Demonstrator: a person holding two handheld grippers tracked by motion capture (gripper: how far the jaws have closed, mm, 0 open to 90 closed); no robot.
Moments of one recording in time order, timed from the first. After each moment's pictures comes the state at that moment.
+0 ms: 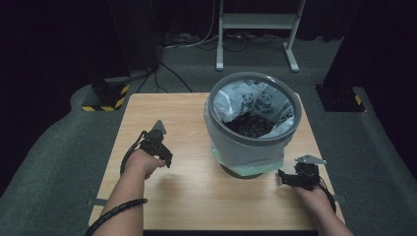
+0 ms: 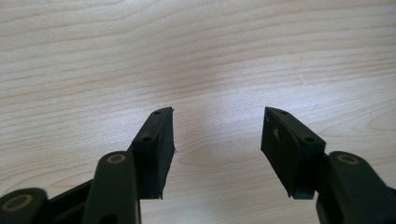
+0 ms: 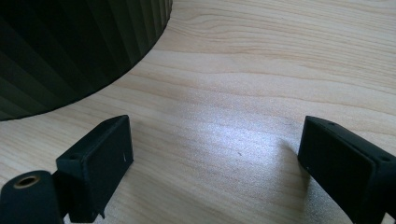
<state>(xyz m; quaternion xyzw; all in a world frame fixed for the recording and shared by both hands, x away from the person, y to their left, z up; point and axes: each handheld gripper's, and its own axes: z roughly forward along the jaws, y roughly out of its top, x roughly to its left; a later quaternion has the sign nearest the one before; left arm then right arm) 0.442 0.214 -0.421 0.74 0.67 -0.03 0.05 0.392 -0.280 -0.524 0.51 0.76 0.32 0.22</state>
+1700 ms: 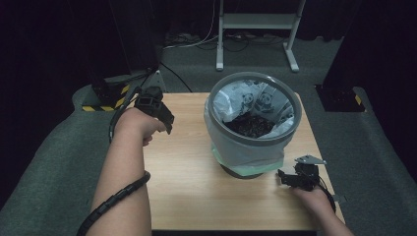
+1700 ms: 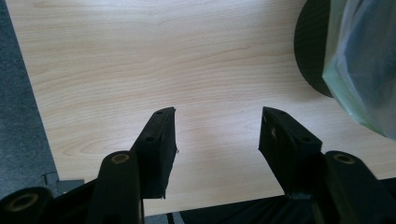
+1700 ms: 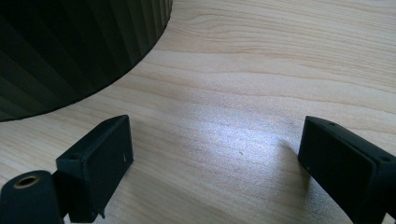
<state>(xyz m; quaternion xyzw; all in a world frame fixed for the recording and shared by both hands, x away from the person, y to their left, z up) 0.449 0.181 -0.254 0.74 0.67 0.02 0.07 0.391 -0.278 -0.524 0.52 0.76 0.32 0.22</state>
